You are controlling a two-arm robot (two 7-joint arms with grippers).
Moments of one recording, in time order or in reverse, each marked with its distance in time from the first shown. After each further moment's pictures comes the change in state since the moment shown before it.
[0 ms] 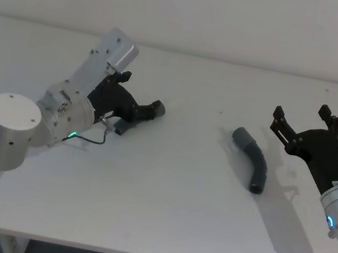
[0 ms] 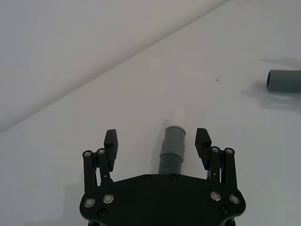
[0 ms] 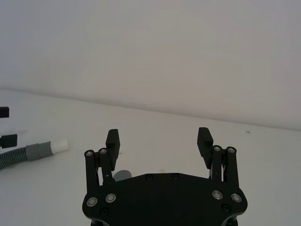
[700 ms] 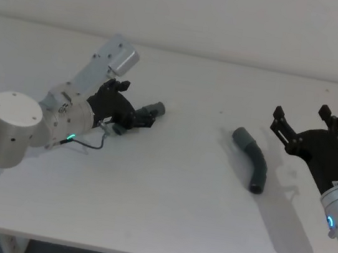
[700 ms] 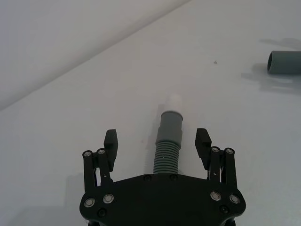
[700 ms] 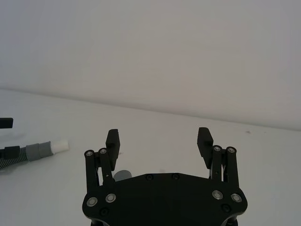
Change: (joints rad) left arm -0.018 -0.004 0.003 0.034 0.004 0.049 -0.047; right arm 0.000 0.000 0.000 0.000 0.000 0.000 0.000
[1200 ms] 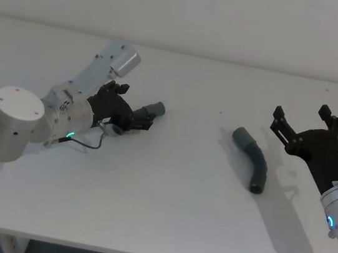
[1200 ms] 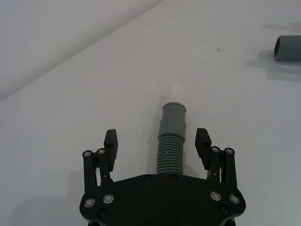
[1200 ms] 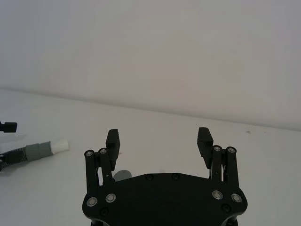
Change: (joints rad) left arm -0.035 -0.001 0.013 0.045 0.019 0.024 -0.042; right arm 0.000 0.000 0.000 0.000 0.000 0.000 0.000
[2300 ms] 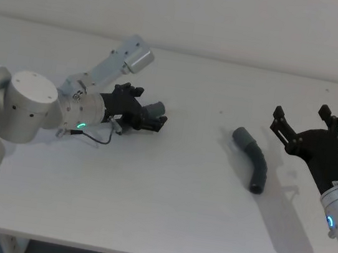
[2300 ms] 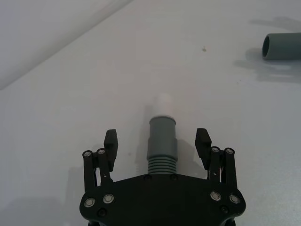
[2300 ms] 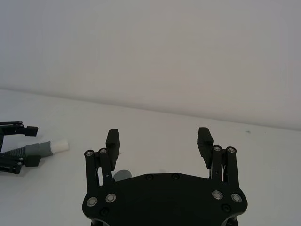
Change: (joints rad) left arm -0.118 -0.045 0.042 0.160 0.017 -0.019 -0.141; right arm 0.000 0.000 0.000 0.000 0.000 0.000 0.000
